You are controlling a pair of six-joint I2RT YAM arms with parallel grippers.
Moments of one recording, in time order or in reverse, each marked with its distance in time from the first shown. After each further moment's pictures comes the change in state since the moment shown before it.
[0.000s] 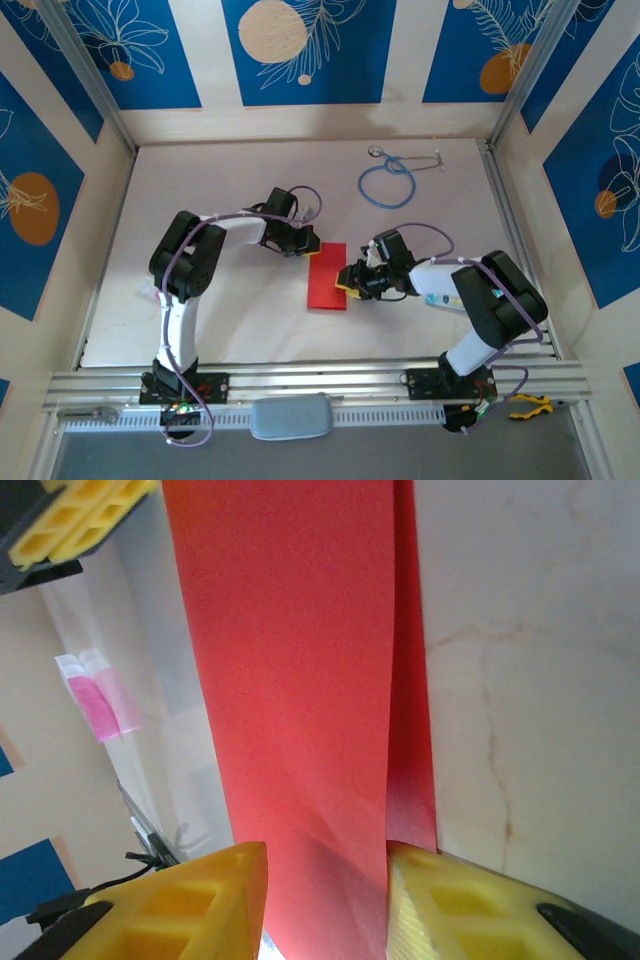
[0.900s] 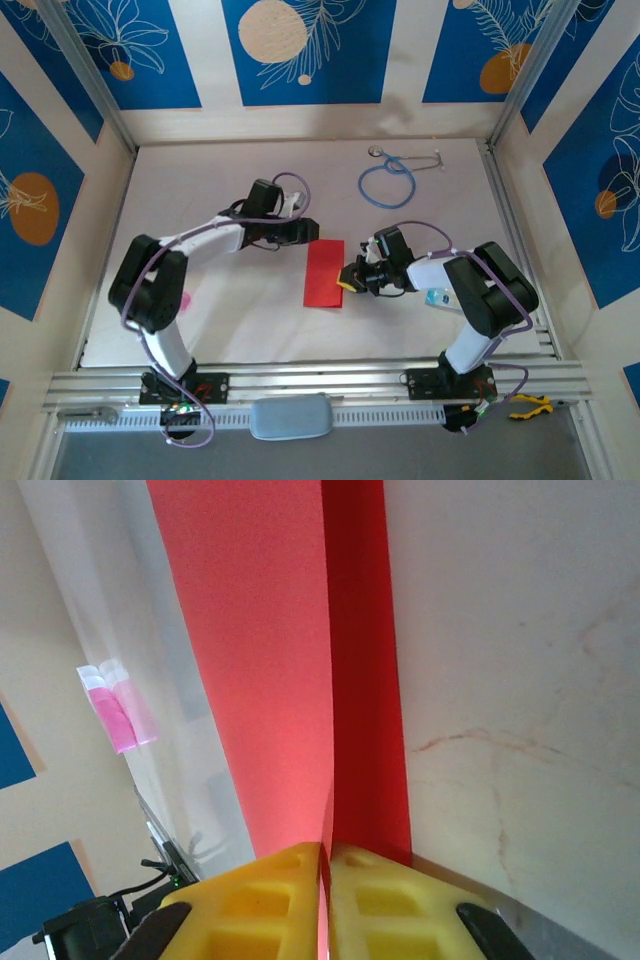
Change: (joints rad) left arm -0.003 -0.356 -0.184 0.072 -0.045 0.013; right arm -0.024 0.067 0.021 0.075 -0.032 0.004
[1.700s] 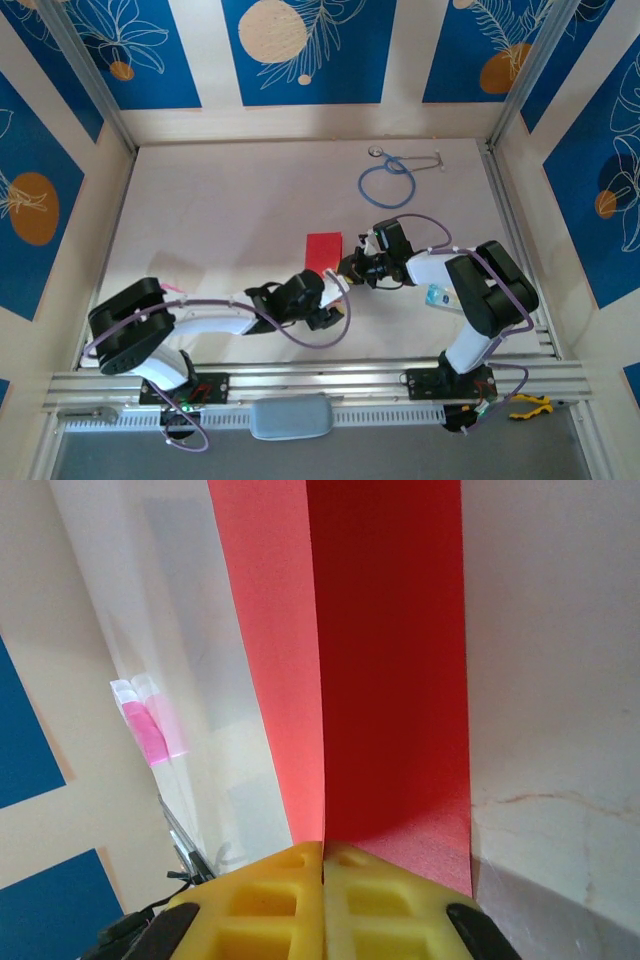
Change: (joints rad) left arm -0.615 -0.188 -0.406 0.273 -0.689 0.549; right arm -0.006 0.000 0.056 -0.017 -0.008 0.030
